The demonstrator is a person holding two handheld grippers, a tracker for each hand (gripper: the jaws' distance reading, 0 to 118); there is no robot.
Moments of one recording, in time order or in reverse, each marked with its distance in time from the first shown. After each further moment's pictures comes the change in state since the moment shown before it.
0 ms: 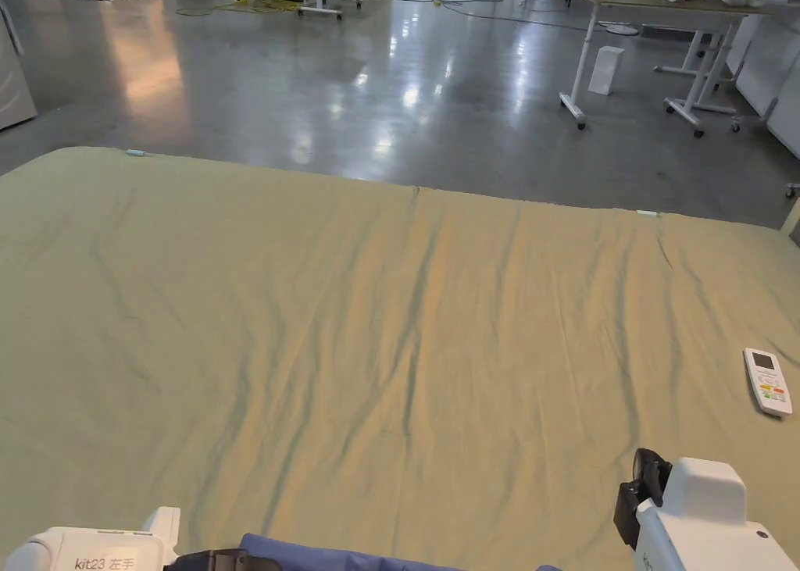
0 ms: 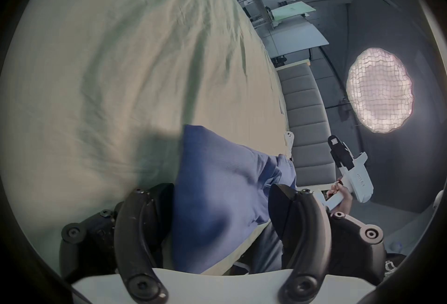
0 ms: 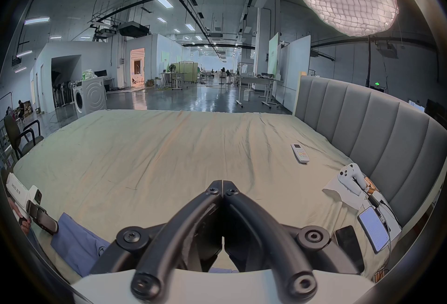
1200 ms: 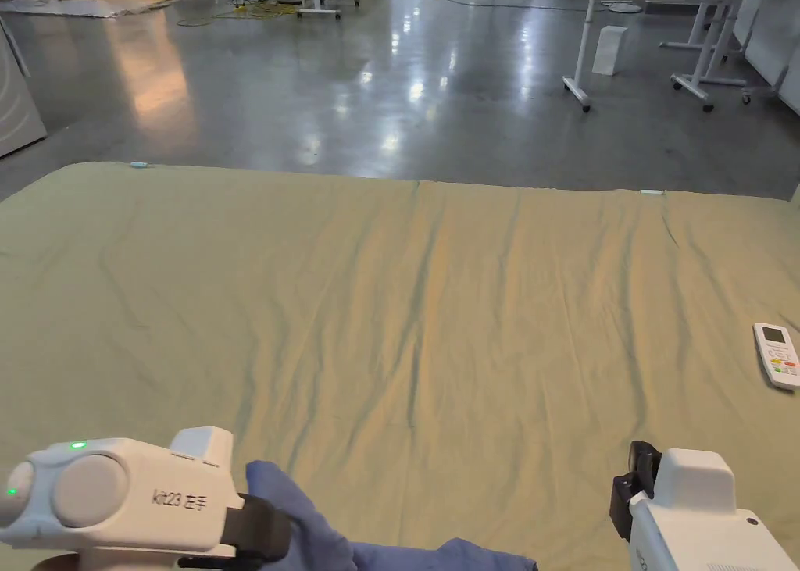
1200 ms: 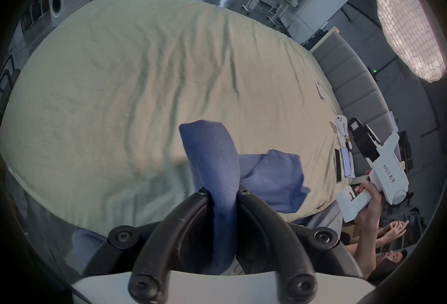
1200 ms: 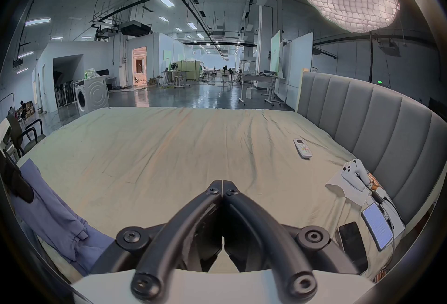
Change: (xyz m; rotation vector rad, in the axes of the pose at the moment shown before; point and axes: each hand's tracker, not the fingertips) left arm 0.232 -0.019 0.008 0.028 0.542 -0.269; right arm 0.006 -0.014 -0.005 -0.012 0.025 0.000
